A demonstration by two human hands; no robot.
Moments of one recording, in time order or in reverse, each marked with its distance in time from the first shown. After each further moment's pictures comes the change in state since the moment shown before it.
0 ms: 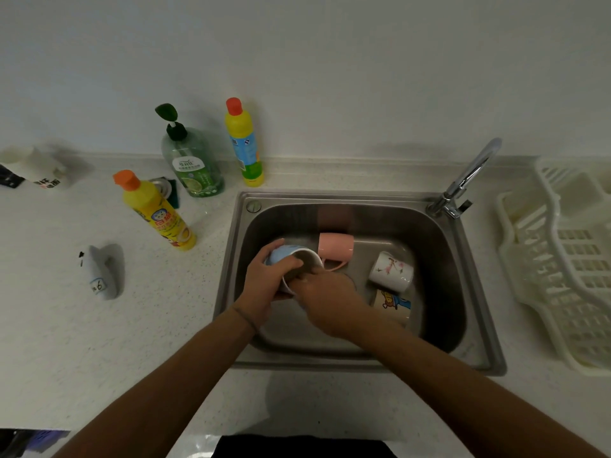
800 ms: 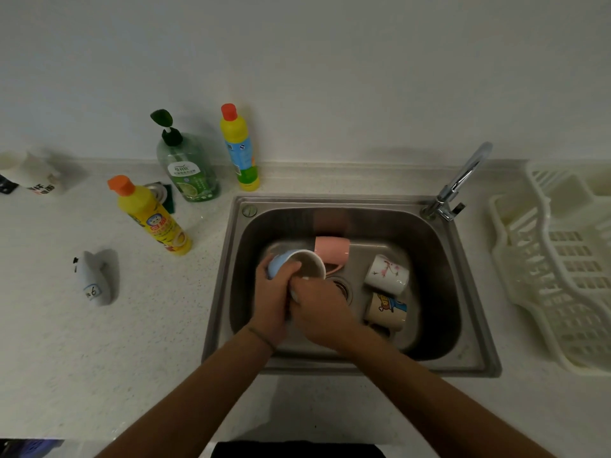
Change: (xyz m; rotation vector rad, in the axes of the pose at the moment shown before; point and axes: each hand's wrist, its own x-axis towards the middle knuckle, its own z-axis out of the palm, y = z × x) left_hand -0.023 -0.014 0.028 -0.245 0.100 -0.022; right_hand -0.006 -0.013 0.002 0.301 0.106 0.157
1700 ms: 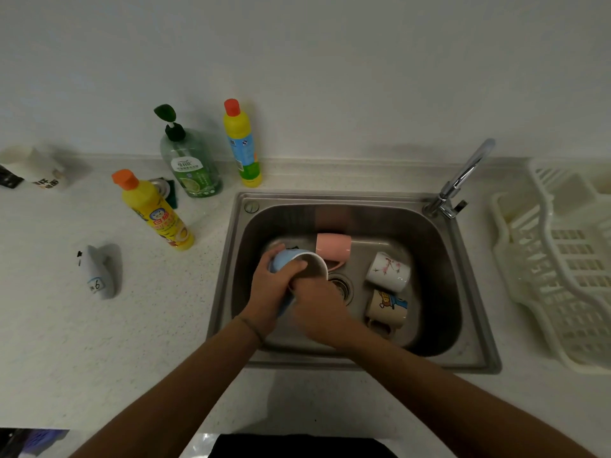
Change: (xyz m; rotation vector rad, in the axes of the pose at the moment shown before) left_hand 0.005 0.011 -0.011 0.170 -0.142 0.053; right_hand -0.002 -0.008 0.002 -0.020 -0.107 0.119
